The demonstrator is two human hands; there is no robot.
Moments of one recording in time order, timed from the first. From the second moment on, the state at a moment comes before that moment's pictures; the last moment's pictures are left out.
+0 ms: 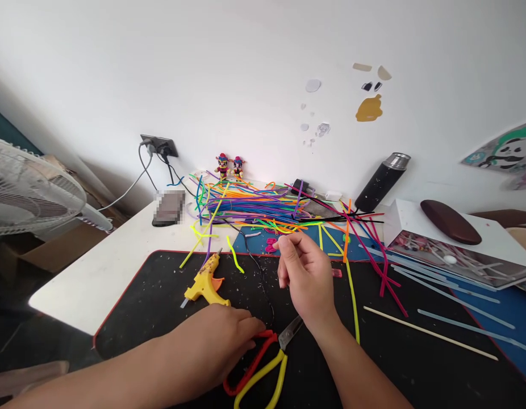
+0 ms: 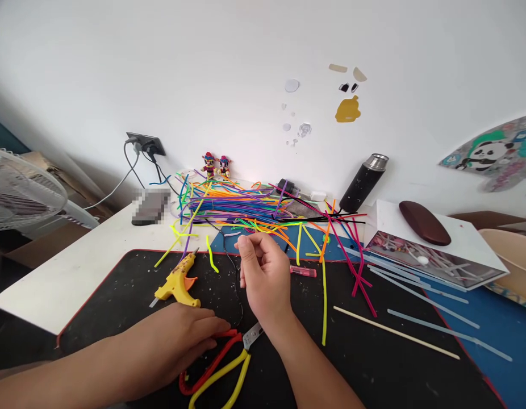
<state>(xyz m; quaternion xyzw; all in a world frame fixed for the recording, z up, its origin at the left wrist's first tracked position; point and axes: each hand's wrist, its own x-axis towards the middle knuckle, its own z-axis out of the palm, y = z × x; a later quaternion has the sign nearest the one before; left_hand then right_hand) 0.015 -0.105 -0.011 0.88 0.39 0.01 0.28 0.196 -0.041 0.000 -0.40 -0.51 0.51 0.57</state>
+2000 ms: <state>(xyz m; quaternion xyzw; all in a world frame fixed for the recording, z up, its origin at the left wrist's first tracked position) 0.014 -0.043 0.029 0.59 0.42 0.36 0.59 0.189 -0.048 -0.005 -0.33 -0.54 0.57 0.52</state>
